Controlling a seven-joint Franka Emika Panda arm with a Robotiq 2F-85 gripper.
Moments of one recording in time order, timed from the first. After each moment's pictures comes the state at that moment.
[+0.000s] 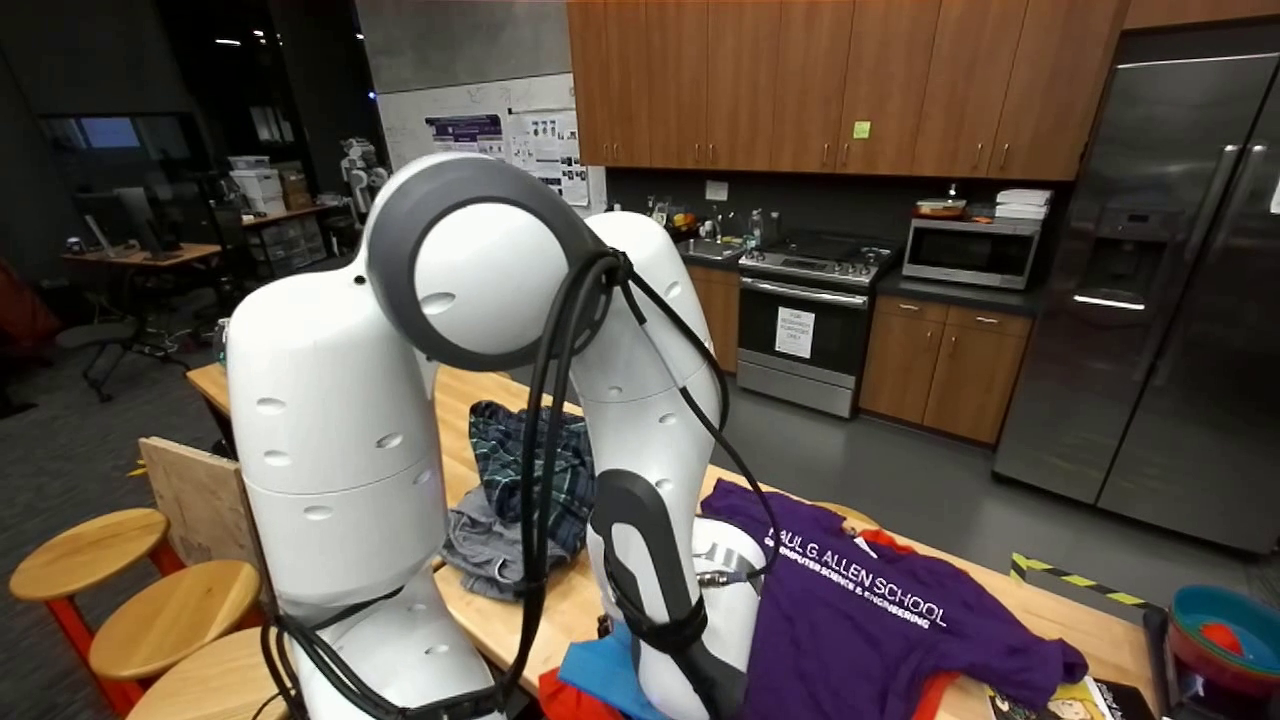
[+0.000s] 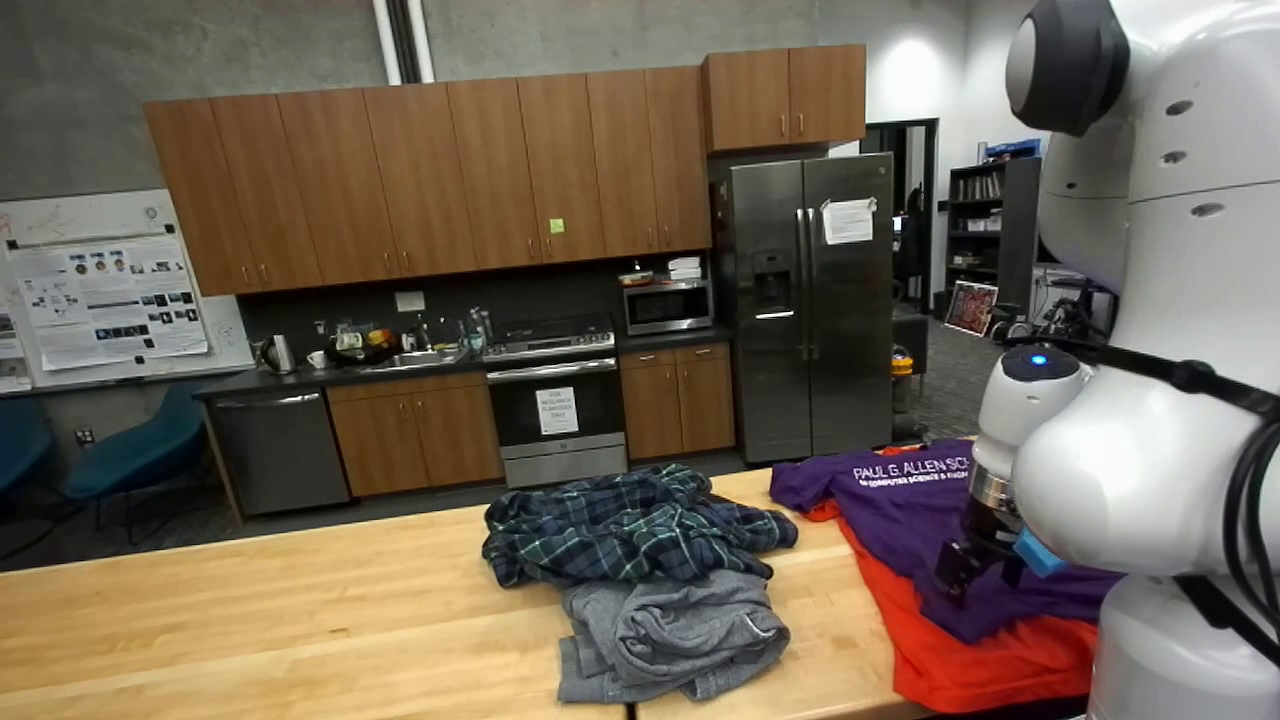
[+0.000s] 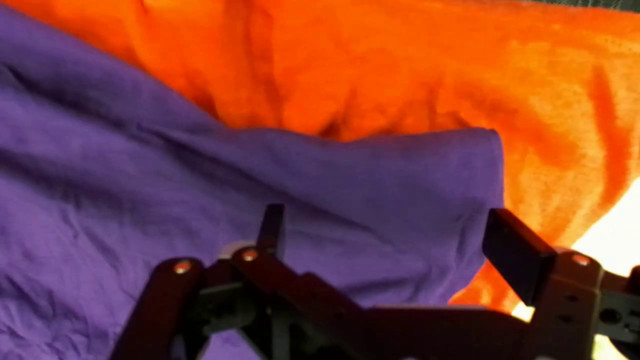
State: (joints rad) arm -0.33 0.10 -0.31 -2.77 -2.35 3.31 1.70
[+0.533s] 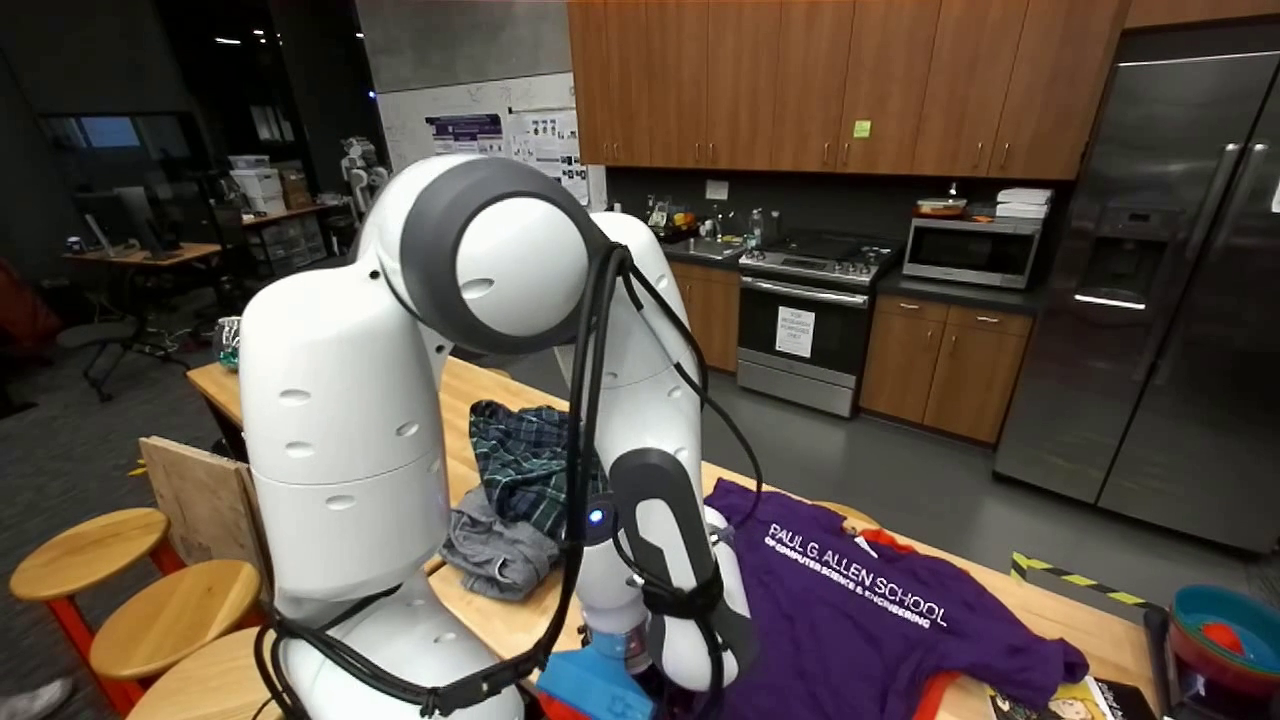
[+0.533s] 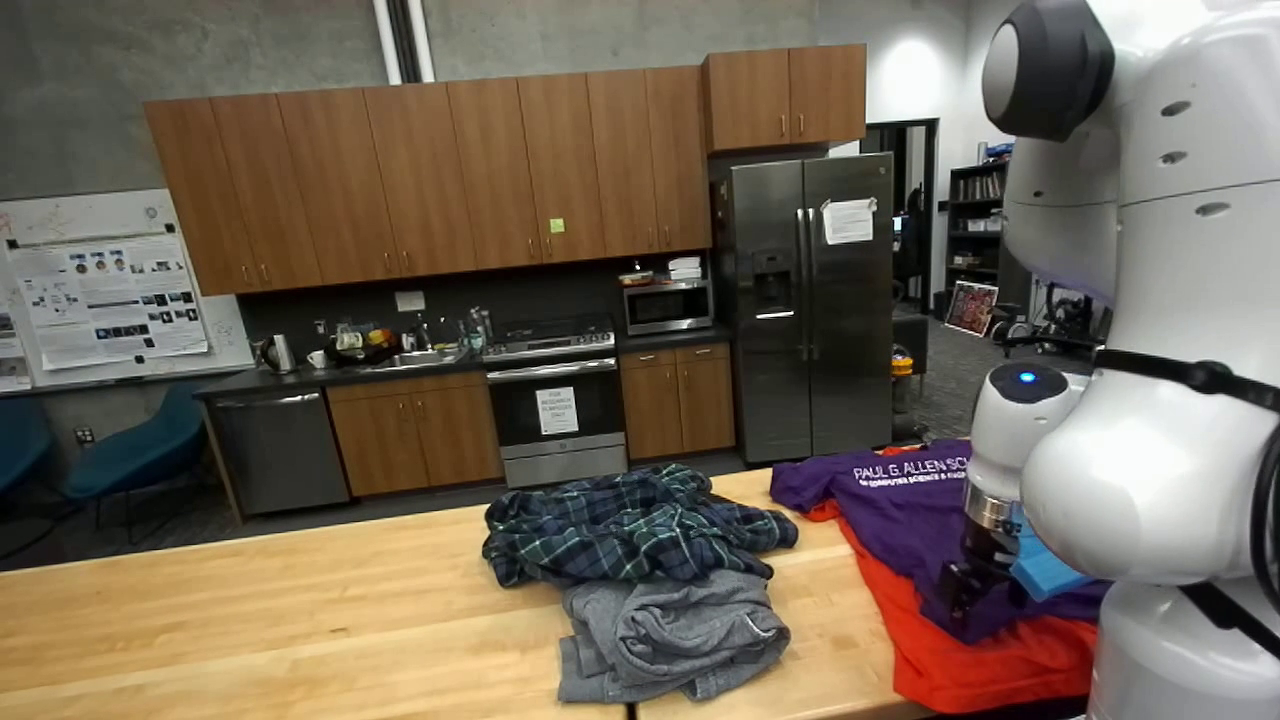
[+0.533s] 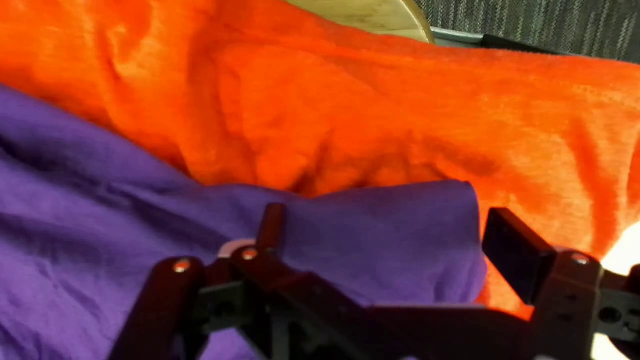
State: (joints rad) arm -0.18 0.12 -0.32 -2.77 -2.60 3.25 2.11
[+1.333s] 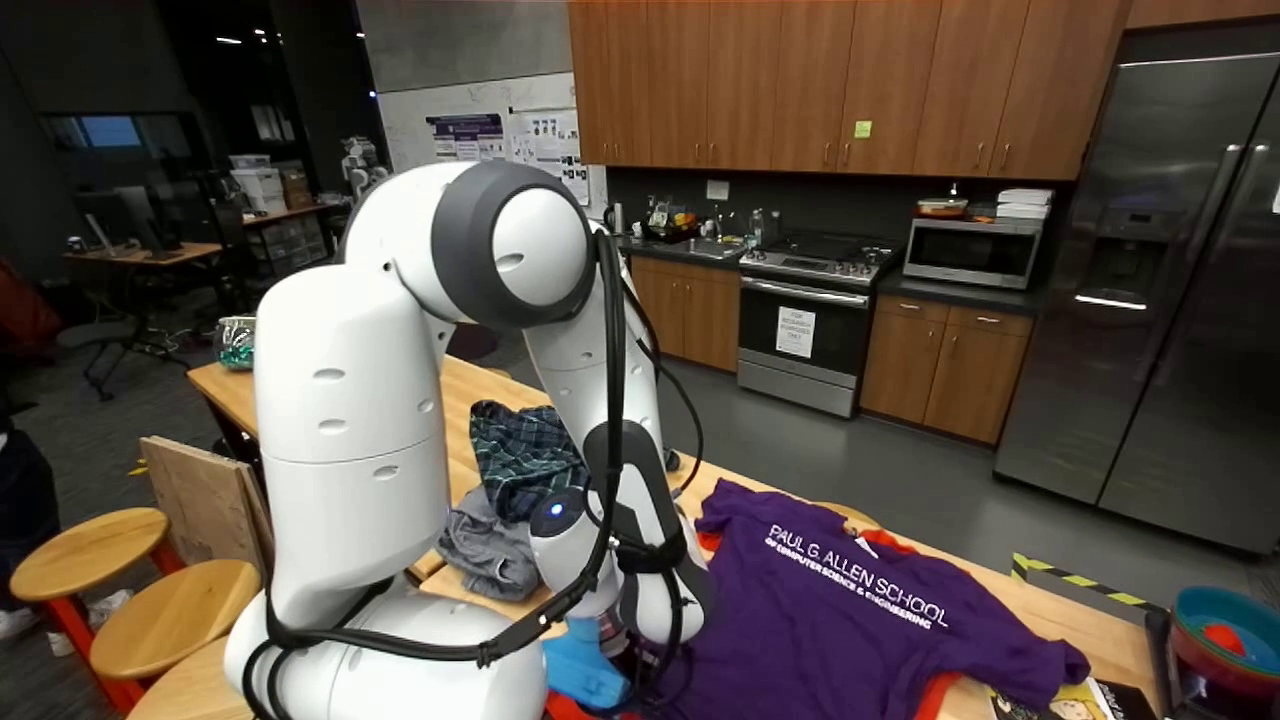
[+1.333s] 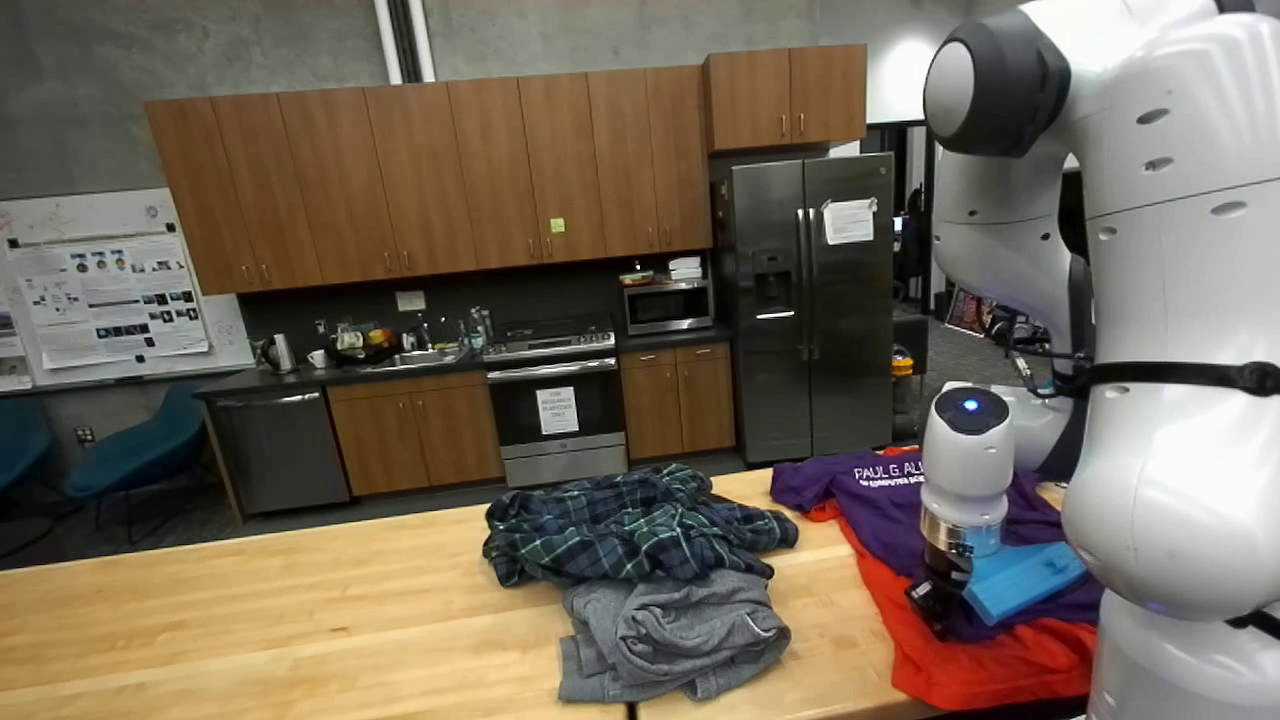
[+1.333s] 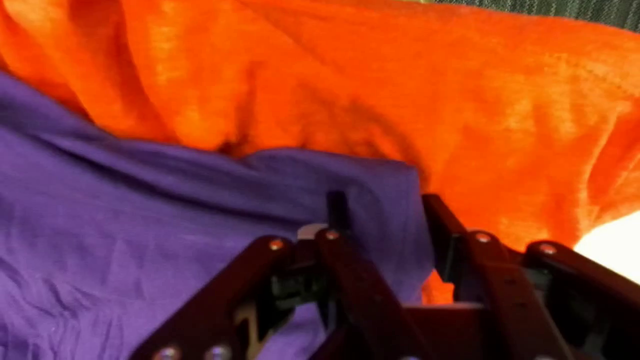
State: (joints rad) arm 0.23 0.19 -0.48 -2.77 -2.53 3.14 2.26
